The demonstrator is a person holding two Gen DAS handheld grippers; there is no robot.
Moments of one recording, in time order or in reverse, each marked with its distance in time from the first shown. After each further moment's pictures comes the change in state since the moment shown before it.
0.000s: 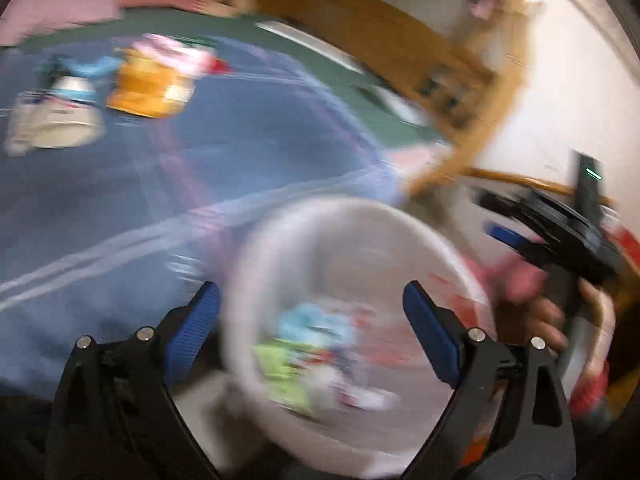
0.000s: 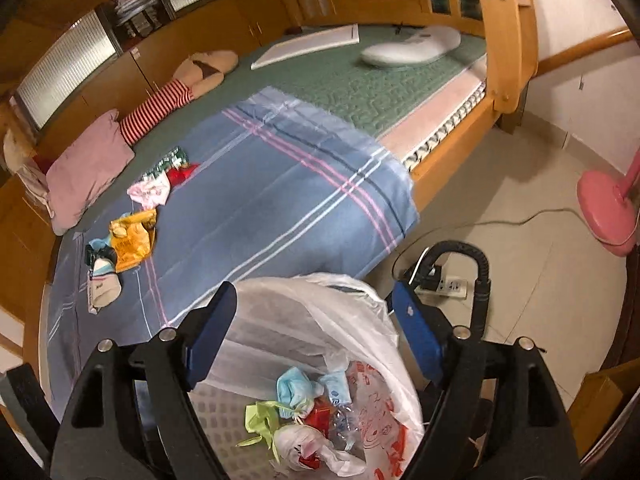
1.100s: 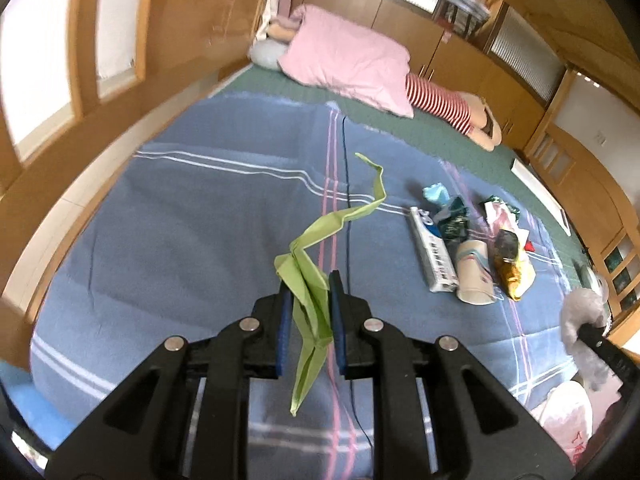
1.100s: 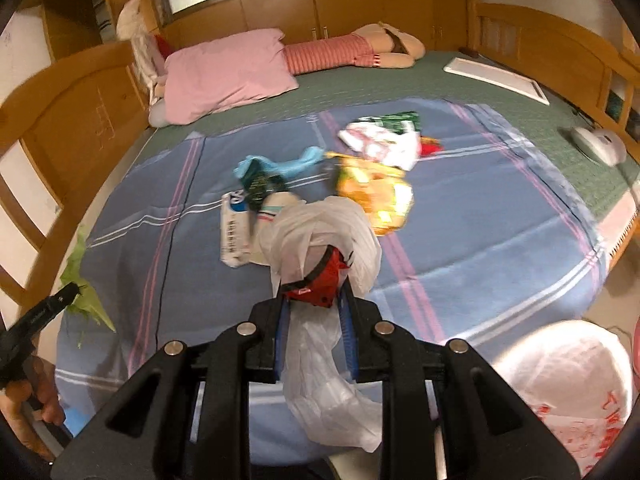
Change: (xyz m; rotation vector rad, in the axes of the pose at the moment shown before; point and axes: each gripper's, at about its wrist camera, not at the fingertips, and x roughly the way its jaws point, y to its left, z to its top) left arm -0.189 0.280 0.035 -0.406 -0.313 0.577; right arm 0.042 0.312 -0.060 -0.443 0.011 0.202
